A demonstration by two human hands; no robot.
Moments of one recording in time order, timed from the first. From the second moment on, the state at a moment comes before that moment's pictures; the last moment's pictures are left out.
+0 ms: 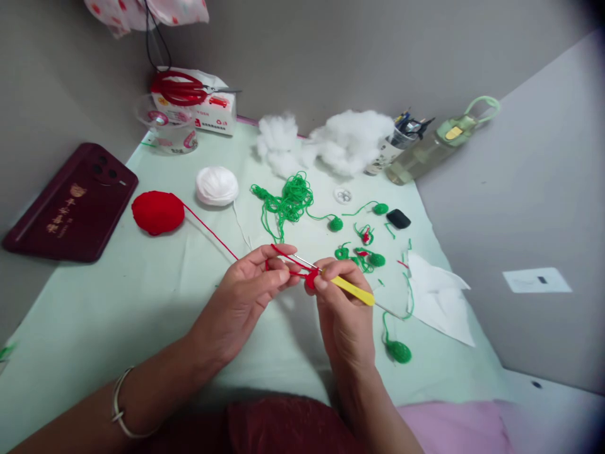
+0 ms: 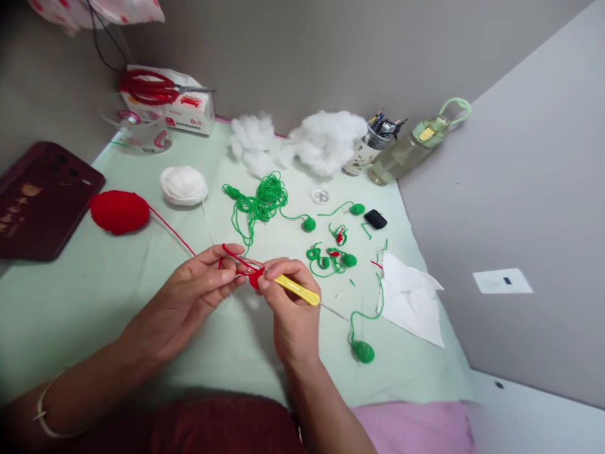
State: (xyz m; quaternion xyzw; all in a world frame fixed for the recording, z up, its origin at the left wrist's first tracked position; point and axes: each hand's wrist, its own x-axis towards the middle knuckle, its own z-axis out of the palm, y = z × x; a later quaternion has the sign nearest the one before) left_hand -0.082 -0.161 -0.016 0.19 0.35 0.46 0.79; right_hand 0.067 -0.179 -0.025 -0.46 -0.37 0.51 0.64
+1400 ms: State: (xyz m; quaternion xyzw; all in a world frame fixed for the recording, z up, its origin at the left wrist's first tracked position) left_hand -0.075 -0.168 -0.011 0.17 0.30 0.45 0.82; right_hand 0.064 -0.188 -0.023 -0.46 -0.53 0.34 0.63
